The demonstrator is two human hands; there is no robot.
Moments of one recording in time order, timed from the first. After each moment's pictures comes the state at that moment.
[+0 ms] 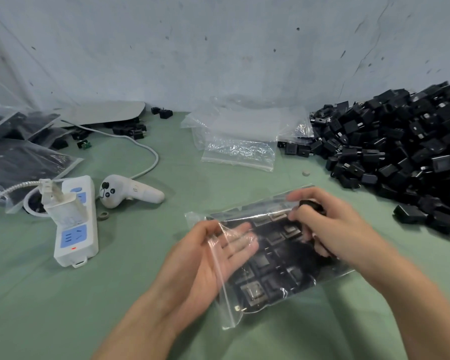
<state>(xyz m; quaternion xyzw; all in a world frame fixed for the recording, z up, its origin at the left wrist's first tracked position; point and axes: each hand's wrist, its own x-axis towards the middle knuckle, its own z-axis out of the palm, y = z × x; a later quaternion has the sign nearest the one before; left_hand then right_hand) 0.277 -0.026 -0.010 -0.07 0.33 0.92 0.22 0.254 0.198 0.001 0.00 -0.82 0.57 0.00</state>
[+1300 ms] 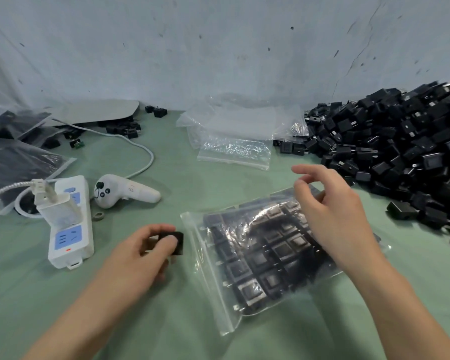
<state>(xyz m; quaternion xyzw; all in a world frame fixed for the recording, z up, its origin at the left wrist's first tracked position) 0.283 -0.099 -0.019 -0.10 0.79 0.60 -0.01 0.253 0.178 0.007 -0.02 -0.85 0.46 0.25</state>
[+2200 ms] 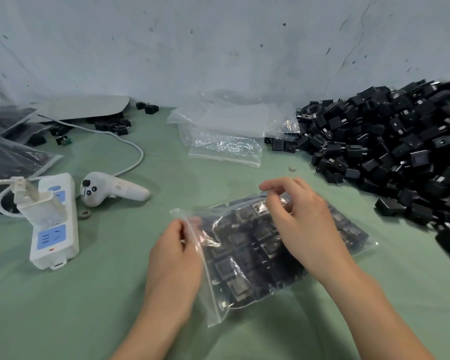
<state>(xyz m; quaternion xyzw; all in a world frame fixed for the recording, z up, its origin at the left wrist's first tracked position) 0.279 -0.023 -0.036 -0.11 0.81 0.57 -0.11 0.258 0.164 -0.005 0.01 -0.89 0.42 0.20</state>
